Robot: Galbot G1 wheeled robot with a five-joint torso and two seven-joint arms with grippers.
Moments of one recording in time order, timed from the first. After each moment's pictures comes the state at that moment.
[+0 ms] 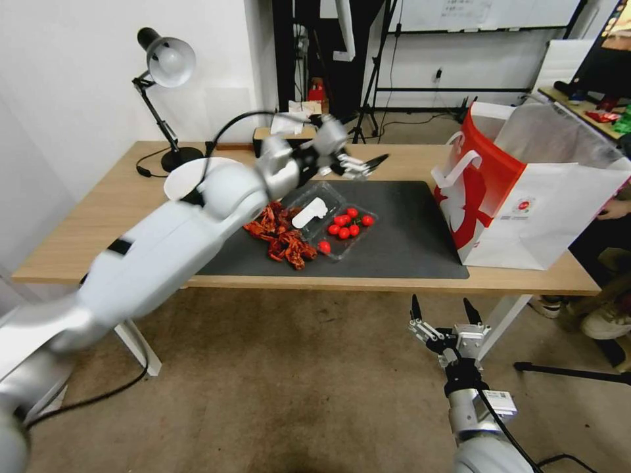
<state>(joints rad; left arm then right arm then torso) 0.31 -0.92 0.25 -1.73 -0.60 0.08 0.27 -1.65 1.11 0.30 2.08 0.23 0.20 0.47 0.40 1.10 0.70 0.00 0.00</state>
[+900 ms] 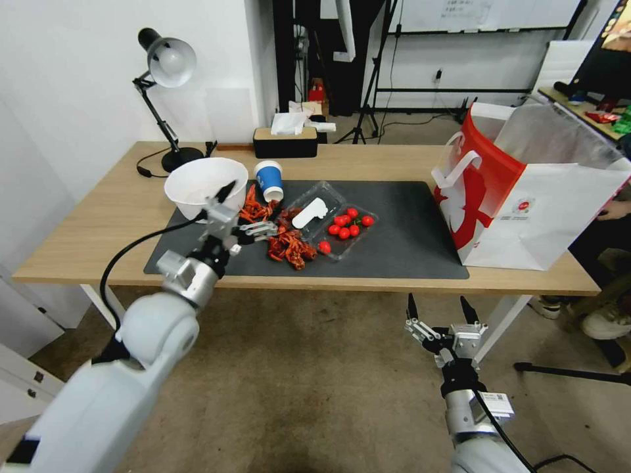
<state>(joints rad) 1.22 -1.04 -0.36 -2.11 -0.33 -0.01 -0.13 -1.65 1.12 0.28 2.09 0.20 0.20 0.47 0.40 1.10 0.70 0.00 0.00</state>
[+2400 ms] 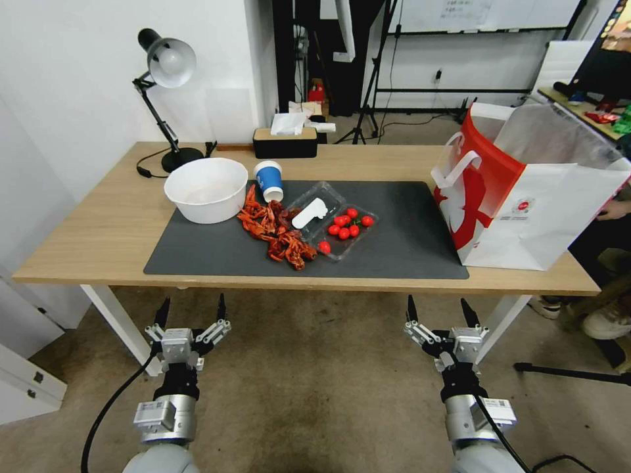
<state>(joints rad) 1.74 -1.30 -0.45 -2.09 -0.11 -0.23 -0.30 -1.68 1.13 0.29 2.12 0.19 0.20 0.47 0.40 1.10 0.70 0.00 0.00</state>
